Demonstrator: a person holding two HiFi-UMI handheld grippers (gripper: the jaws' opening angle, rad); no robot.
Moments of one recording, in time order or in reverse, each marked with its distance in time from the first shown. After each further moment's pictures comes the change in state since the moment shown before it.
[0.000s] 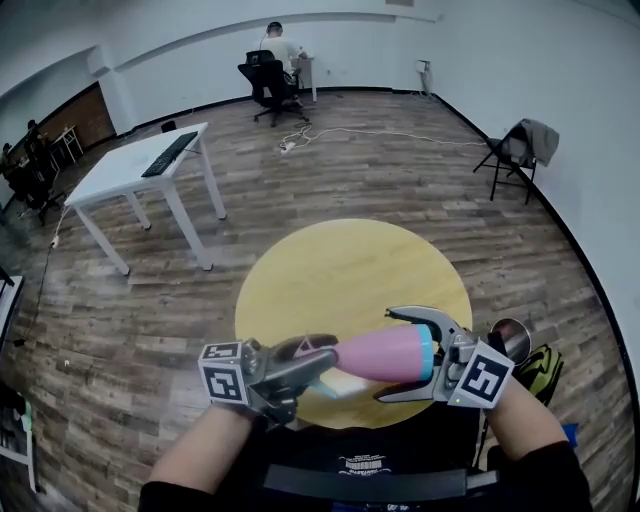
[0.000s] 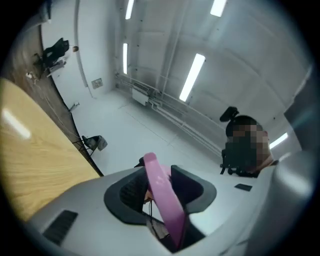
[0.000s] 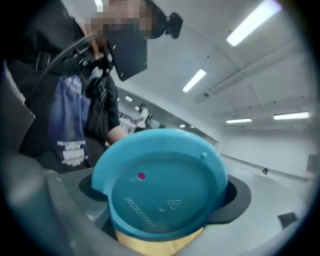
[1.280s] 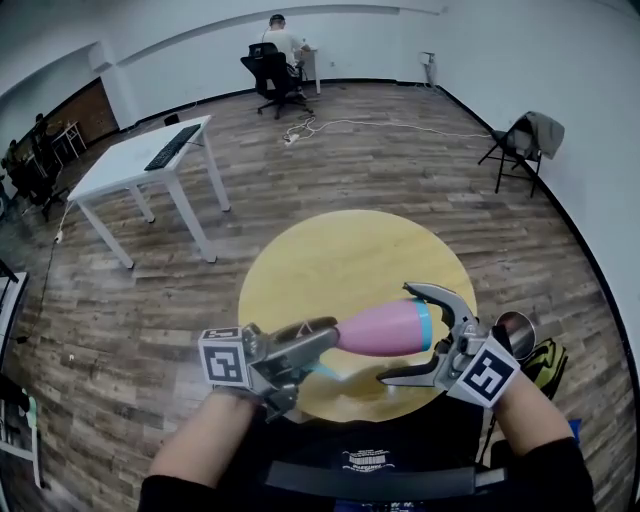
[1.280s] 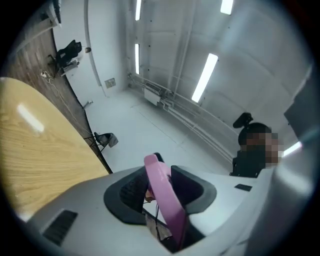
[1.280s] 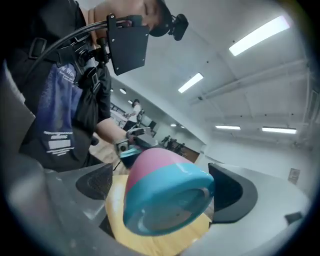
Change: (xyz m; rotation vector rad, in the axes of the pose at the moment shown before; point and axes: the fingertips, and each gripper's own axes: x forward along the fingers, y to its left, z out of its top) left arm -0.003 0.018 0.014 -0.077 -0.016 0.117; right arm -0.005 -0.022 0.006 -0.082 0.020 -0.109
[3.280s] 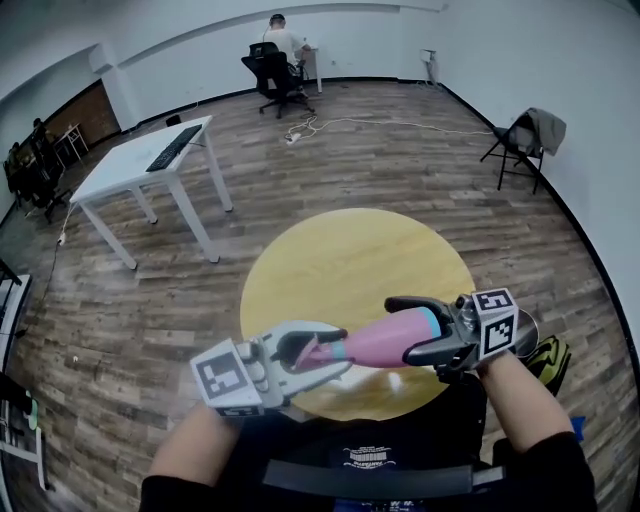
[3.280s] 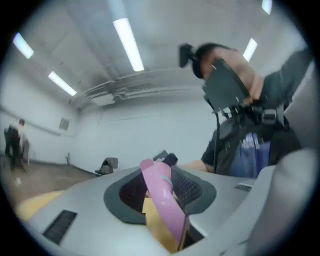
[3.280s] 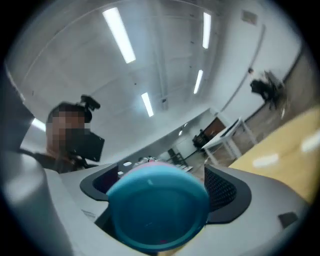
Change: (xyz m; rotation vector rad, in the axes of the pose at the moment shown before) left arm 0.013 -0.047 -0.024 0.794 0.228 0.011; right arm 0.000 -0.019 -0.007 1.037 -0.292 0.338
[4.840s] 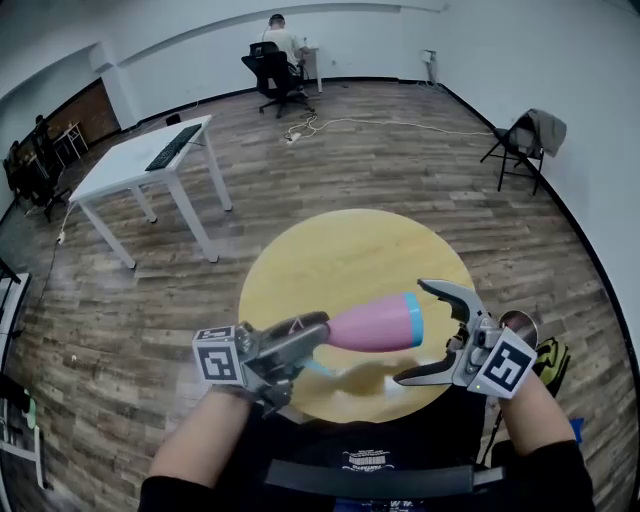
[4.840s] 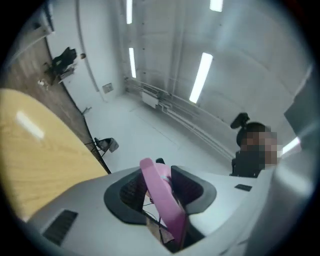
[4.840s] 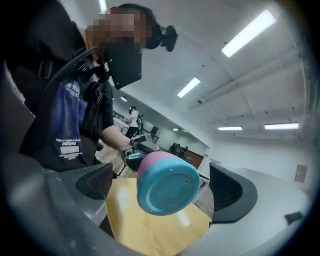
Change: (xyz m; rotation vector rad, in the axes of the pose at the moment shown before) left arm -0.023 0.062 -0.021 -0.765 -0.256 -0.004; right arm -0.008 0.023 -0.008 -1.070 0.259 -0.265
